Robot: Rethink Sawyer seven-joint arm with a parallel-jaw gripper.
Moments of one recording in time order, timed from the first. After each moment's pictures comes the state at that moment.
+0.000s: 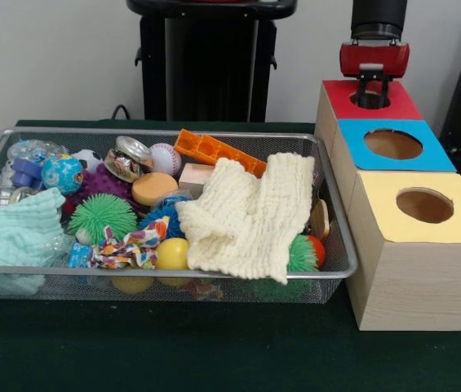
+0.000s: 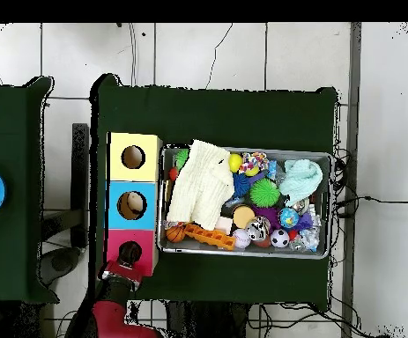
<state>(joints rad) 0.32 -0.60 0.00 2.42 0.40 -0.87 2.14</state>
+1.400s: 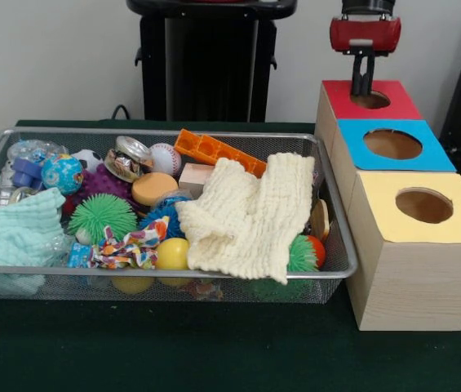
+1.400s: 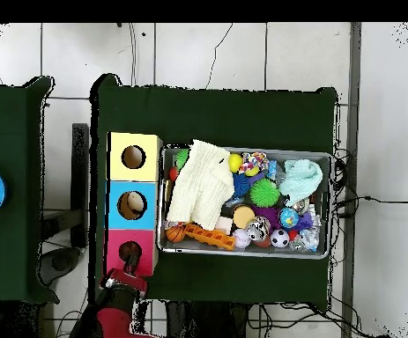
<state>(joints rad) 0.24 -0.77 0.01 2.51 0.36 -0.70 2.14</state>
